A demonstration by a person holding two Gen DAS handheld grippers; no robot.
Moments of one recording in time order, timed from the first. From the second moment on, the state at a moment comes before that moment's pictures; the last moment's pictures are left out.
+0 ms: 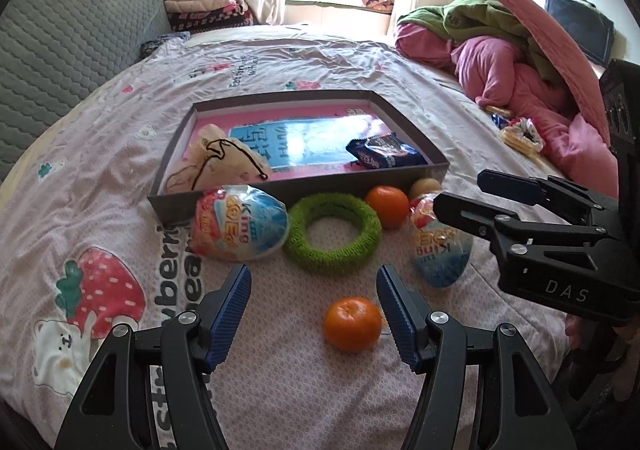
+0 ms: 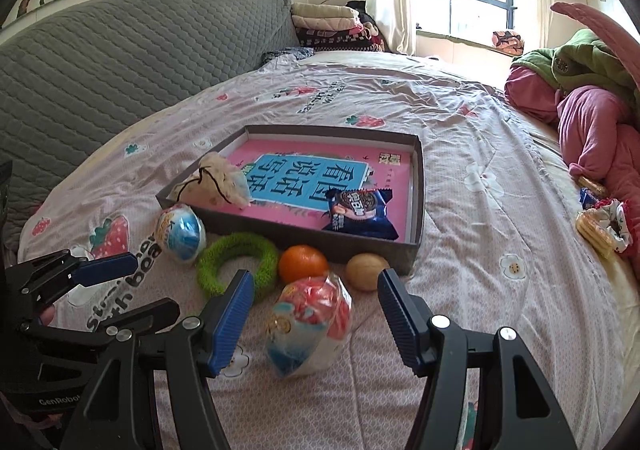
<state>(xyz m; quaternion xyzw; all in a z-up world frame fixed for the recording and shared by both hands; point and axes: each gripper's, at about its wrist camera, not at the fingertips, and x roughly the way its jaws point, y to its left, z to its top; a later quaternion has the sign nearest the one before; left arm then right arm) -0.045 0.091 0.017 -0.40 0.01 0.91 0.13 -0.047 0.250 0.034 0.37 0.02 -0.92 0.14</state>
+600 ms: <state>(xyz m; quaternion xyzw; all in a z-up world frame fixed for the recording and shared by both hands) -0.048 0.105 -0.011 -0.43 0.01 0.89 0.14 -0.057 0.249 0.008 0.43 0.02 -0.89 0.13</state>
